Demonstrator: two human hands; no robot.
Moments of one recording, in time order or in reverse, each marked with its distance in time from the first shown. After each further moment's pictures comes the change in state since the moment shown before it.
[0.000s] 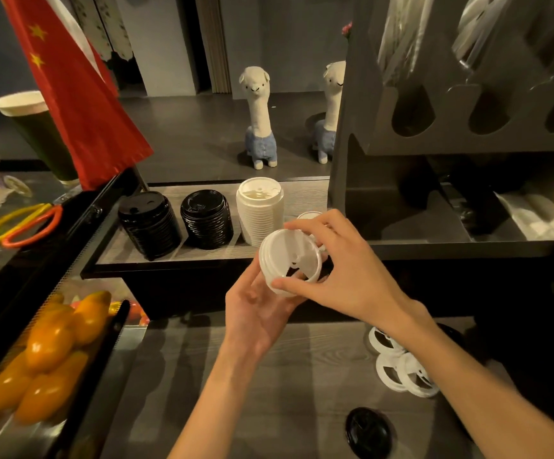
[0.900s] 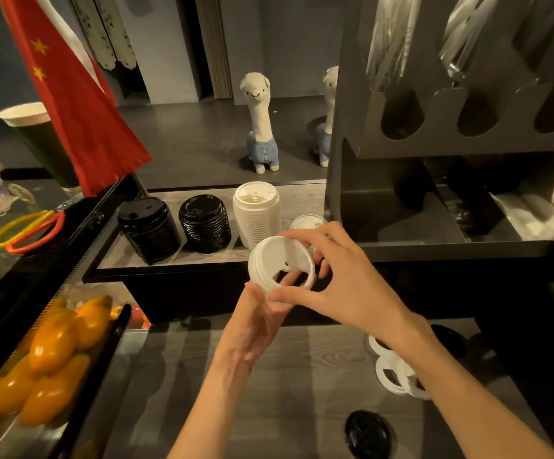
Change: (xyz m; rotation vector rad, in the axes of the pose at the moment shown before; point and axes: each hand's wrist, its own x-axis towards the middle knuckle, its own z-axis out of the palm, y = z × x) left_hand 0.002 -0.005 -0.019 0.397 -0.223 0.044; right_hand -0.015 -0.009 -0.010 0.168 -0.090 0.117
